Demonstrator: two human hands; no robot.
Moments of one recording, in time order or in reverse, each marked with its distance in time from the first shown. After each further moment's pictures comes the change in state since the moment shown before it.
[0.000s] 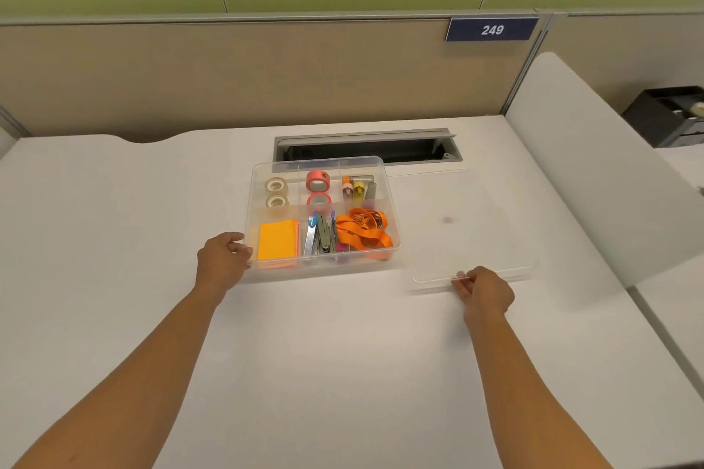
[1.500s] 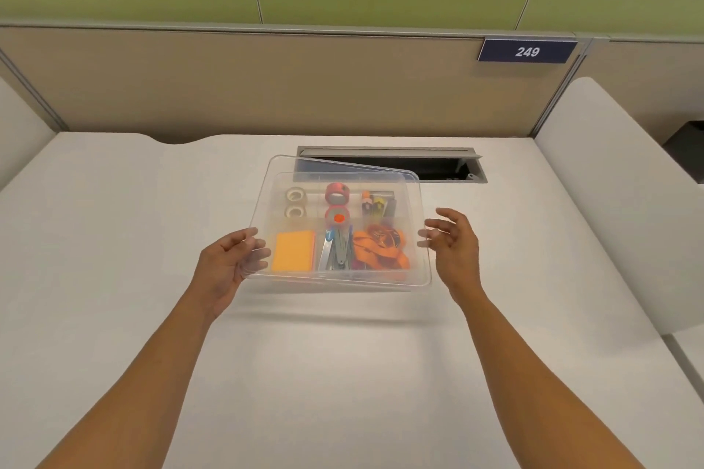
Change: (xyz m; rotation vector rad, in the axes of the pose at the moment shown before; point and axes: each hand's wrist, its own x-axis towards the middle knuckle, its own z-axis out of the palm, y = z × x) left_hand 0.001 0.000 -0.022 -0.795 -0.209 -0.055; right_hand -0.021 -0.013 0.095 -0.428 -0.718 -0.744
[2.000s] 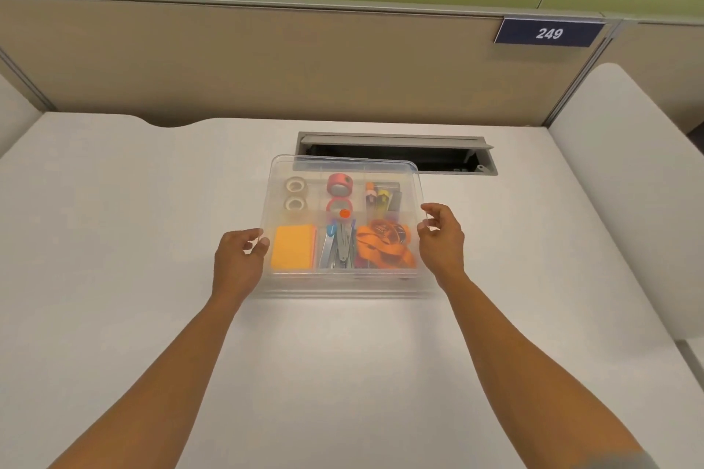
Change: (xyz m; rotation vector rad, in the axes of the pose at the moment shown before) left_hand 0.019 -0.030 0.022 0.741 0.299 0.186; right_hand 0.028 0.025 0.036 -0.326 0.027 0.143
